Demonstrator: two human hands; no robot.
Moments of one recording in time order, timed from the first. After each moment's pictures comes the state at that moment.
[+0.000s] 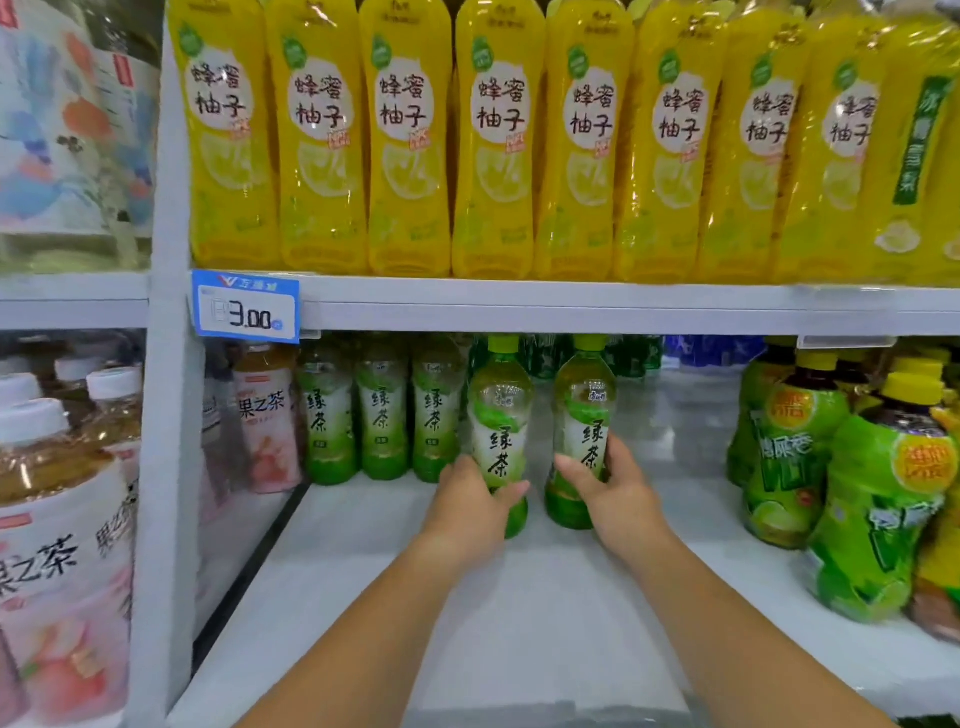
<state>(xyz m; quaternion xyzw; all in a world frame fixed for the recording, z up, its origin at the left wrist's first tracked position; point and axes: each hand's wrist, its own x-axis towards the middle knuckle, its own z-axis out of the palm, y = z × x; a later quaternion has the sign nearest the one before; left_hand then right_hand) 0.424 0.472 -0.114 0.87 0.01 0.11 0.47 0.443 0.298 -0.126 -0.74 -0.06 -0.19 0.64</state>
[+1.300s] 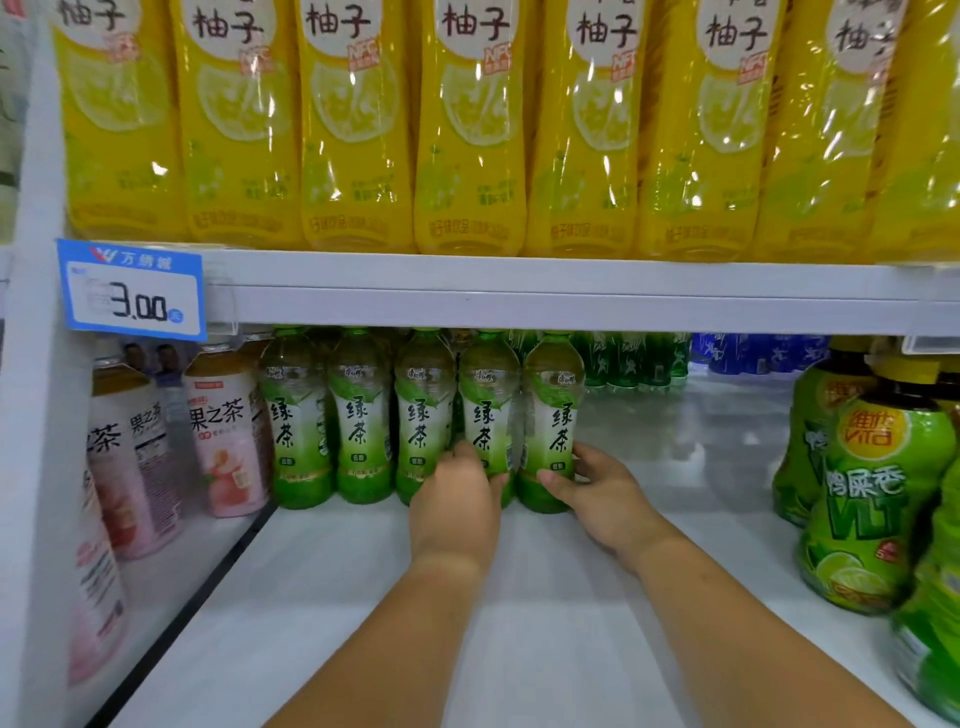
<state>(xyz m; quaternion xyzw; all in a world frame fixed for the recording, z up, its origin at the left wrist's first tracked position) 0.493 0.458 -0.126 0.92 0.06 0.31 0.23 0.546 0.293 -0.146 -0.74 -0.12 -0.09 0.66</state>
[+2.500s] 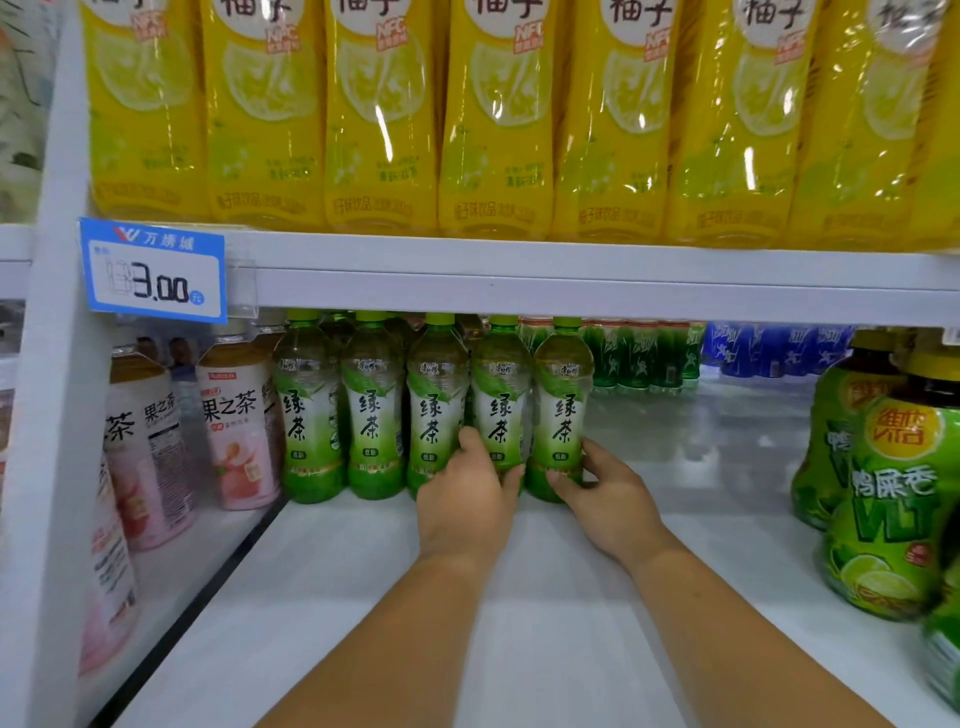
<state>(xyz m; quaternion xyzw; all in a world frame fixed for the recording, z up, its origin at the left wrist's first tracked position) 0.502 0.462 -0.135 0.90 0.04 0.36 0.22 0.540 0.302 -0.151 -0.82 -0.10 -0.17 0.54</state>
